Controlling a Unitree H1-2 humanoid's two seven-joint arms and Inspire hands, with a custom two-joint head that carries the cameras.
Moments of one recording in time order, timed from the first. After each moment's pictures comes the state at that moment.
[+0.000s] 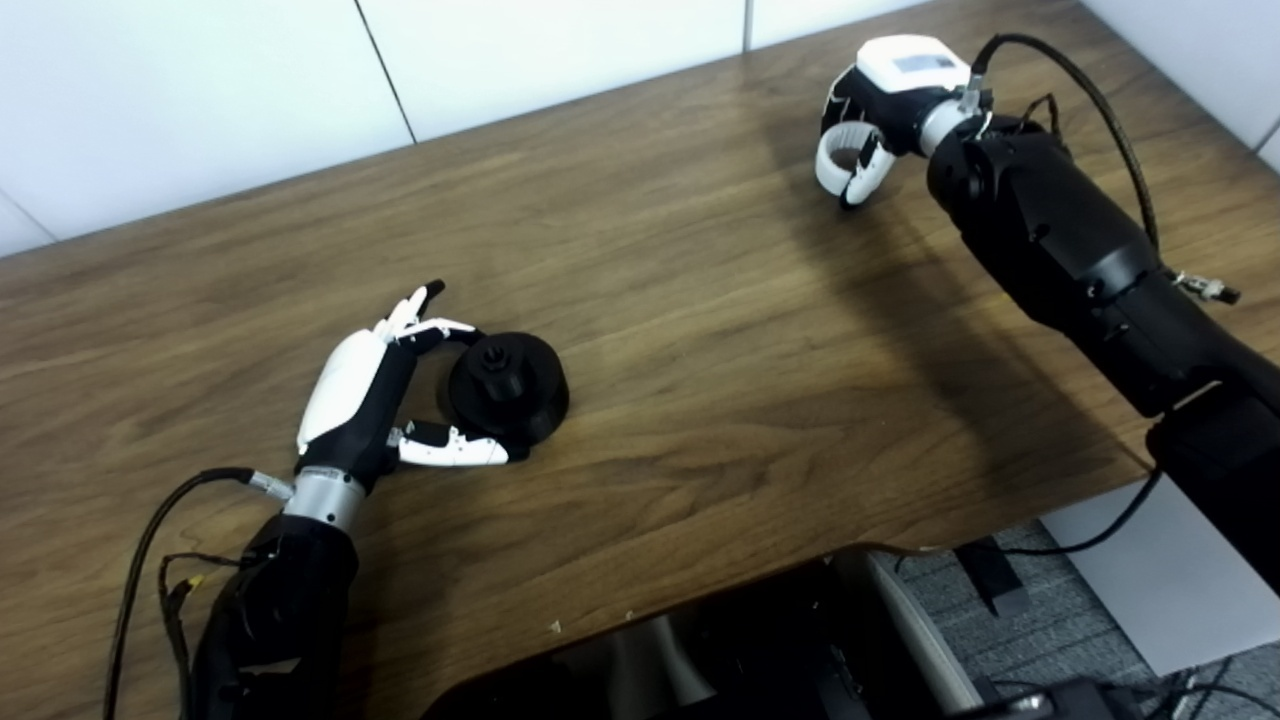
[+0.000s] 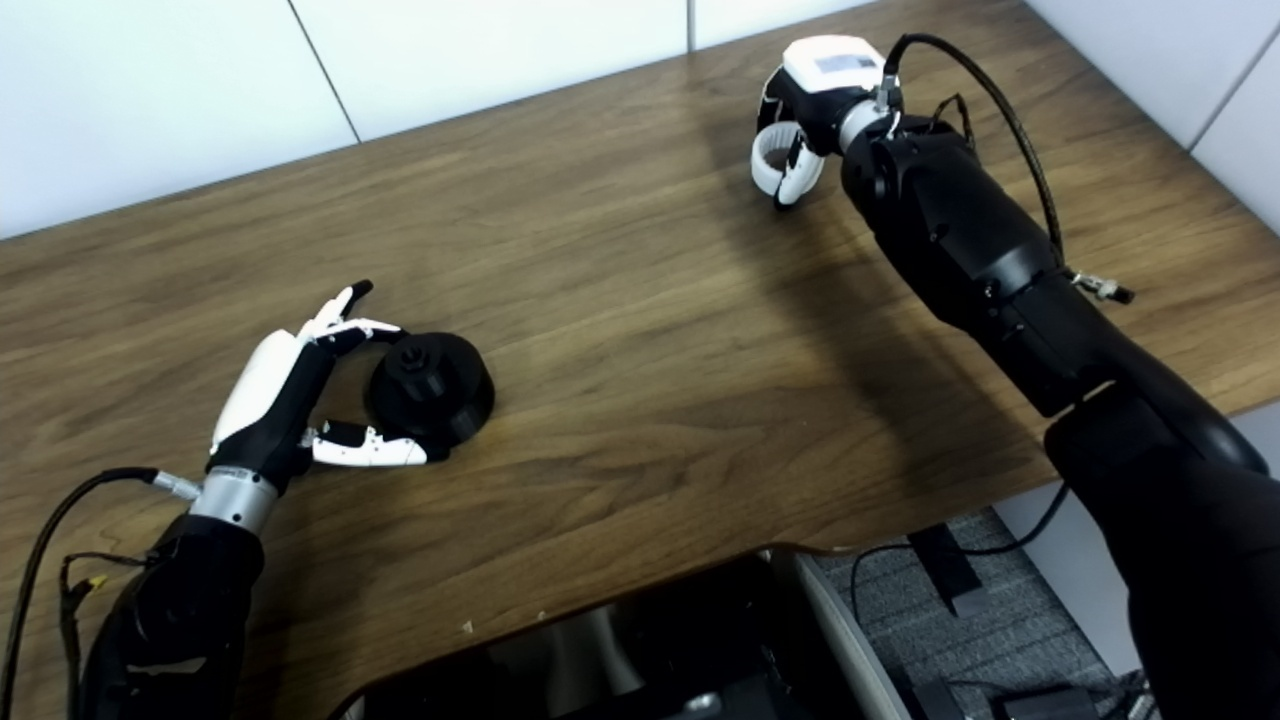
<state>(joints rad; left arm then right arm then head) -0.18 0.24 -0.27 -0.05 0.57 0.03 -0.21 -0.53 -0.64 0.30 0.19 -0.86 0.37 0.34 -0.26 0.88</state>
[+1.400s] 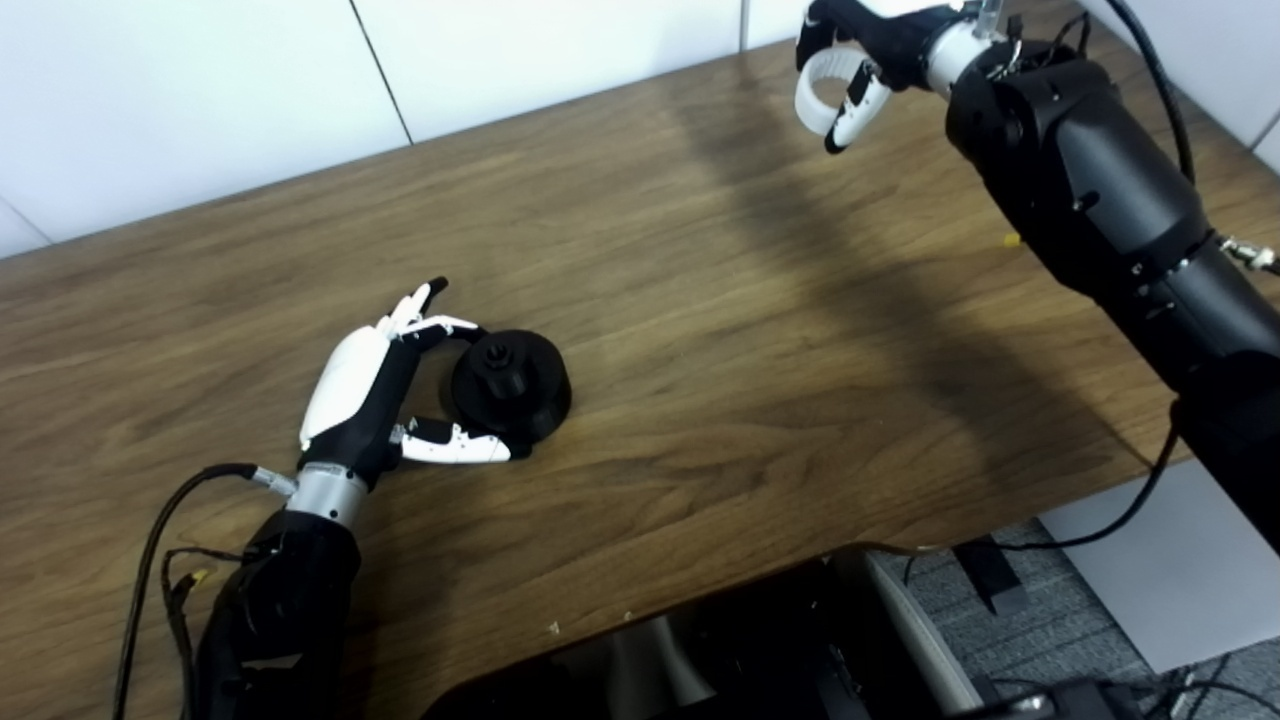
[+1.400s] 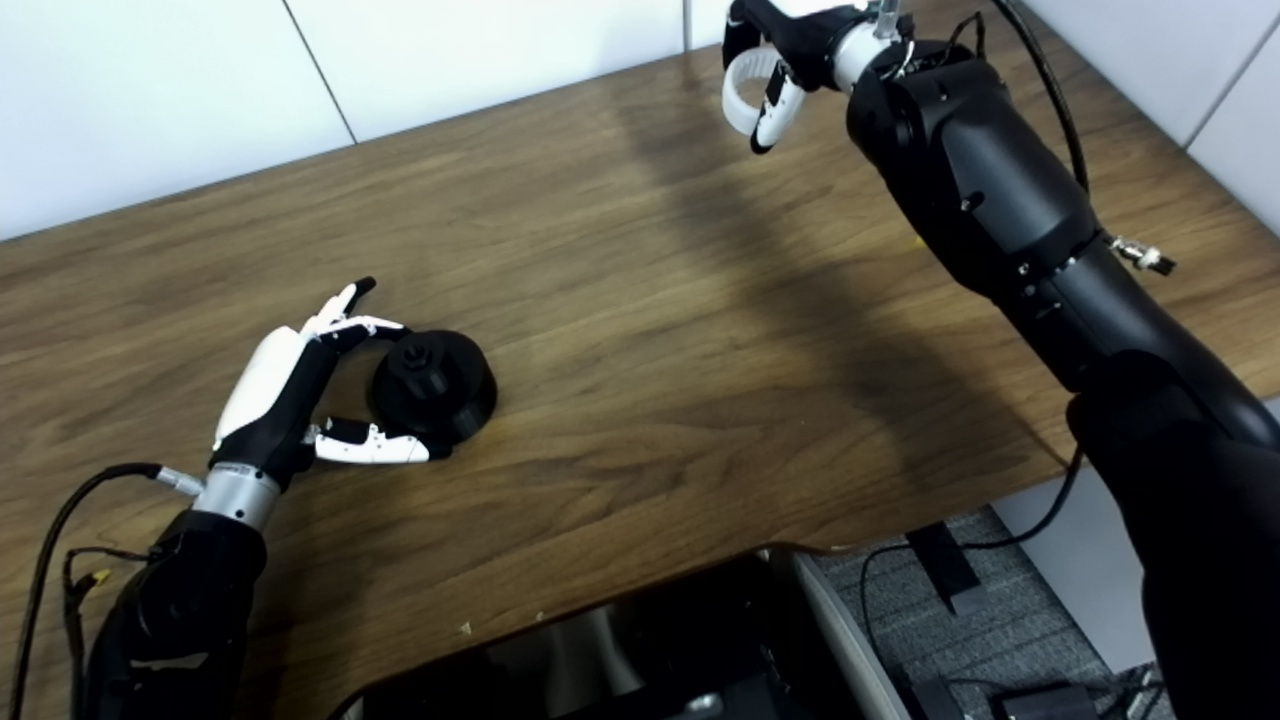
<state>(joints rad) -0.19 0.23 -0.28 -0.05 0.57 0.03 -0.21 -0.56 -0.68 0.25 -0.10 -0.91 0.35 0.49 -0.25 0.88</state>
